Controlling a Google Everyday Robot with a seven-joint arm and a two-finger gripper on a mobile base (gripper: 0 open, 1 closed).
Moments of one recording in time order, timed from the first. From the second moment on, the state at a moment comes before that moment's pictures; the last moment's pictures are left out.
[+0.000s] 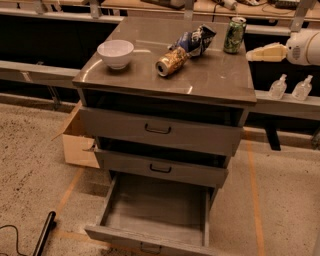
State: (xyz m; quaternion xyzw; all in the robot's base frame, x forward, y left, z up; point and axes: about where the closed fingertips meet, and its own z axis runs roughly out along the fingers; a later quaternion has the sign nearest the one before) arm 0.790 -0.363 0.932 -0.21 0.78 0.09 0.58
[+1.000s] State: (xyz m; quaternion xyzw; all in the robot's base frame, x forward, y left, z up) arm 0.851 -0.330 0.903 -0.16 0.76 0.08 0.62
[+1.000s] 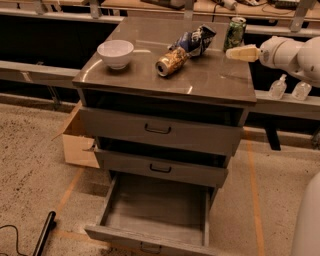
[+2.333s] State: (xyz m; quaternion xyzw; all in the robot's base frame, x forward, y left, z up) arm 0.943 -0.319 0.888 -0.09 0.76 0.03 0.64
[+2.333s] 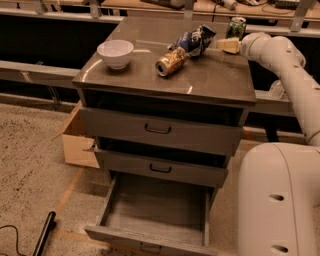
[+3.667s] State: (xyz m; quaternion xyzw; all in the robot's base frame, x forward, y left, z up) arm 0.985 -0.306 0.897 -0.06 0.74 0.02 0.67
